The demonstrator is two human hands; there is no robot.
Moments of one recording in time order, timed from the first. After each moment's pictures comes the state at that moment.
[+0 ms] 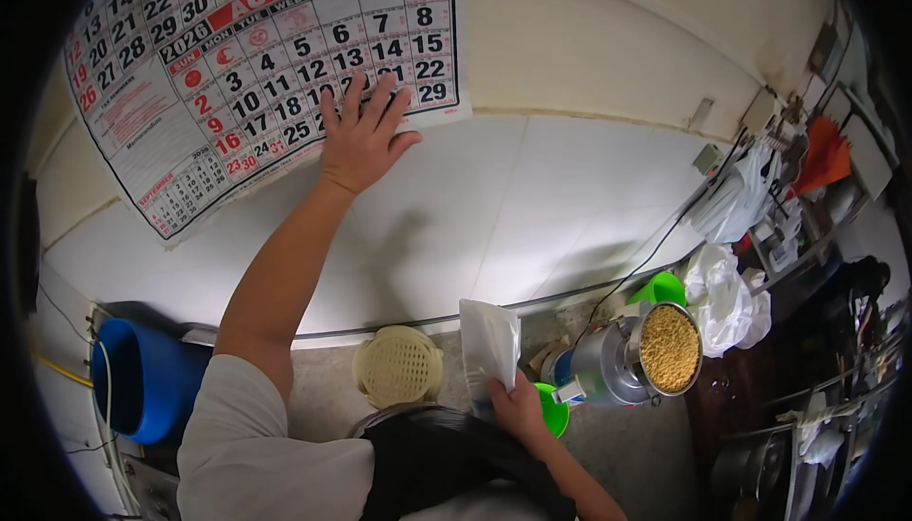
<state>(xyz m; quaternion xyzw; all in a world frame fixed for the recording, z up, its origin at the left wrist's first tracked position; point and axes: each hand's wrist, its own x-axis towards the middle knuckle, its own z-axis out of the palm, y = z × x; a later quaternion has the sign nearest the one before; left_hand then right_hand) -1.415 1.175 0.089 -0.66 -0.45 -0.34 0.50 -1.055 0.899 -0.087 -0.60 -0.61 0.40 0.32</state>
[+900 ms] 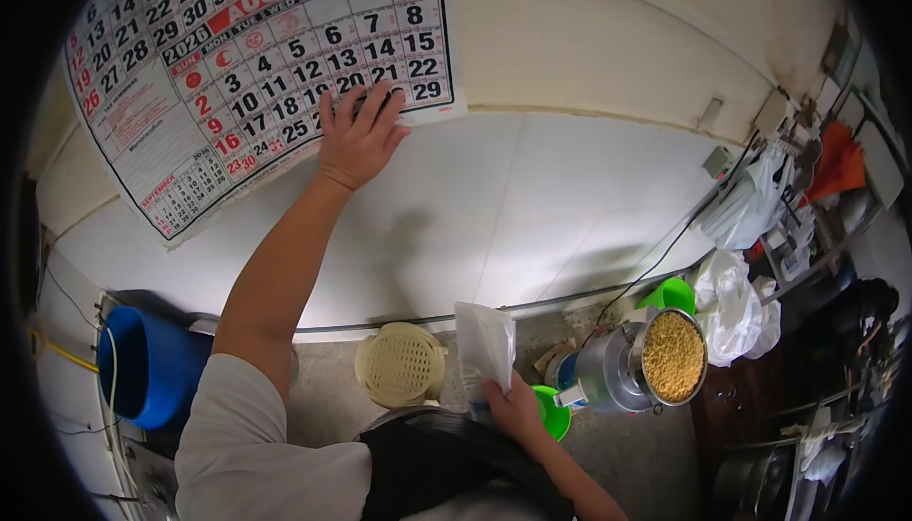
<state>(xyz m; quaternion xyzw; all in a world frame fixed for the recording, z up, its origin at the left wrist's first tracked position) -1.411 1.171 0.093 -0.65 -0.44 -0.33 0.52 -1.035 0.908 -0.106 -0.53 -0.63 0.46 0.34</state>
